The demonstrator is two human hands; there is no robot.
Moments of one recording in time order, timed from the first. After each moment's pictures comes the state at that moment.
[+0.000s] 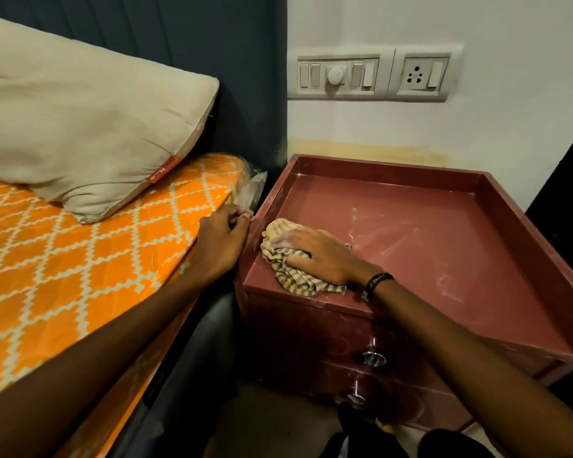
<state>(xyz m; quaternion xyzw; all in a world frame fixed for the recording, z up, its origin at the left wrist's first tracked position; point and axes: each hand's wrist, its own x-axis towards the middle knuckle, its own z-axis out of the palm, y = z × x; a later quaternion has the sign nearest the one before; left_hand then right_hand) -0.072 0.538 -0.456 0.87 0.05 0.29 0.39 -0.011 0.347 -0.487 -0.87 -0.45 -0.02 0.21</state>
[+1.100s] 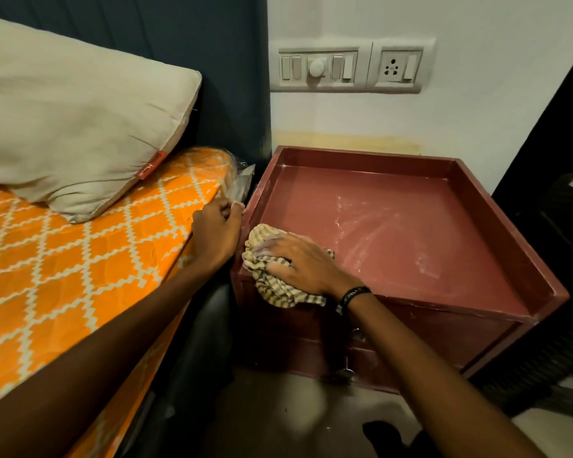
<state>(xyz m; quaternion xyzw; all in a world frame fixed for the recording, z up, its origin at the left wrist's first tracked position) -0.075 0.530 -0.449 0.85 0.08 0.30 0.43 -0.061 0.361 -0.490 -0.87 -0.42 -0.05 0.24</state>
